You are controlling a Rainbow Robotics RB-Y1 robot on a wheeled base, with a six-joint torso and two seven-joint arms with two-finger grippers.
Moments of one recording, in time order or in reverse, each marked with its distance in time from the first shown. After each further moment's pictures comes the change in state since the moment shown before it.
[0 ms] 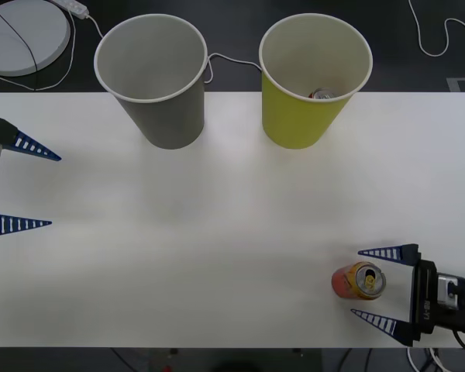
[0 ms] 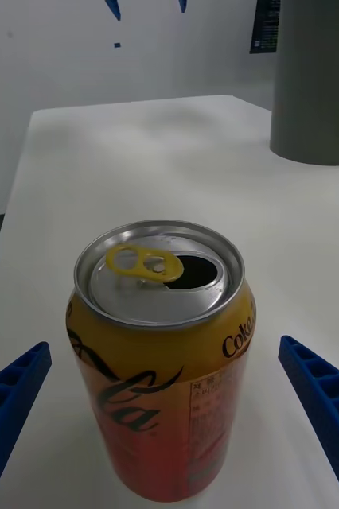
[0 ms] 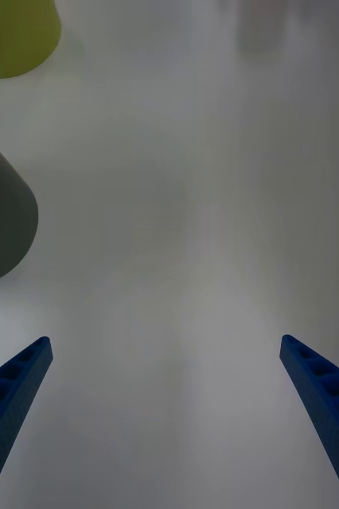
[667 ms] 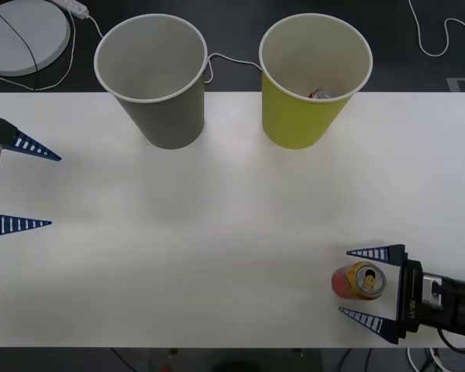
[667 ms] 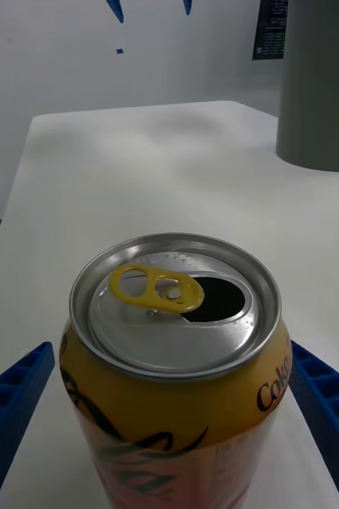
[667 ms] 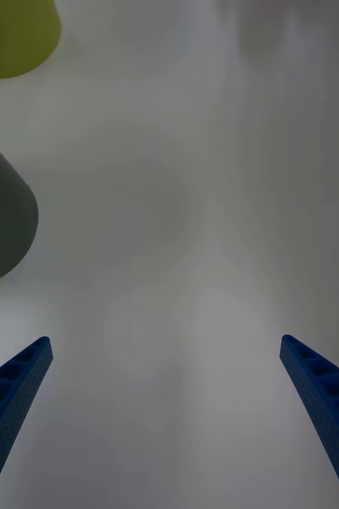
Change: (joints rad) right arm -0.011 0.044 0.000 -0.001 0.025 0.014 0.009; left arm 0.000 0.000 0.000 0.000 0.000 0.000 0.000
